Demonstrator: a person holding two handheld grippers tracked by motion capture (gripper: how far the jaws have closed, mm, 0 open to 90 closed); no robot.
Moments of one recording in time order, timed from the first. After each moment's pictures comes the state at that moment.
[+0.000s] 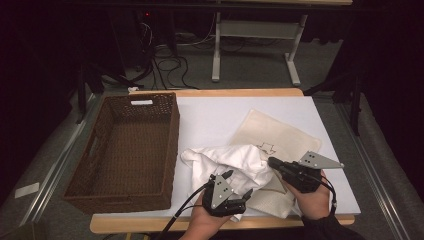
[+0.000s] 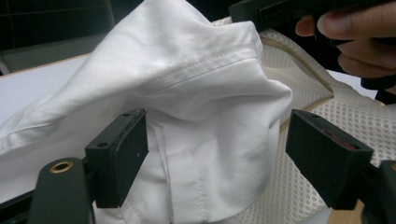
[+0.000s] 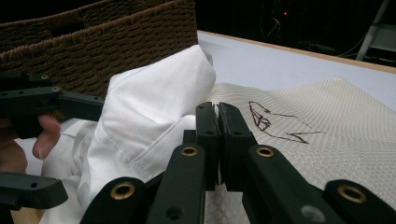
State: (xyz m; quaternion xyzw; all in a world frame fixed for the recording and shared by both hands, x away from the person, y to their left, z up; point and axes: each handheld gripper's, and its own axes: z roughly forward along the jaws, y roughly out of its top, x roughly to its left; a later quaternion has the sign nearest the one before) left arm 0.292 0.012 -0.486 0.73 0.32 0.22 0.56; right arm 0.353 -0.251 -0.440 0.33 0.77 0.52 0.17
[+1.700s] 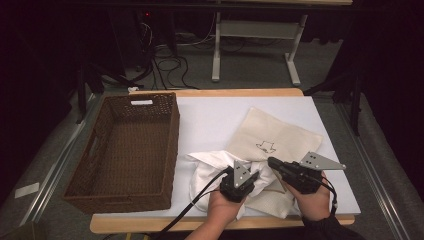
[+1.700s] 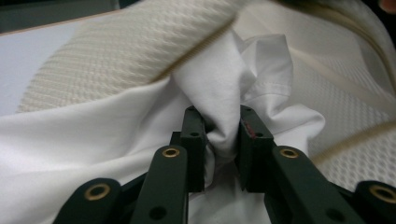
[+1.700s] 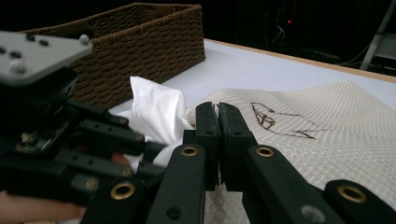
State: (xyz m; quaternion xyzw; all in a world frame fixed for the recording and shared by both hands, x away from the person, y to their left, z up) left arm 0.338 -0.030 -0.492 0.75 0.37 0.18 0.52; right arm 0.348 -0.249 -0.435 0.32 0.76 0.54 0.17
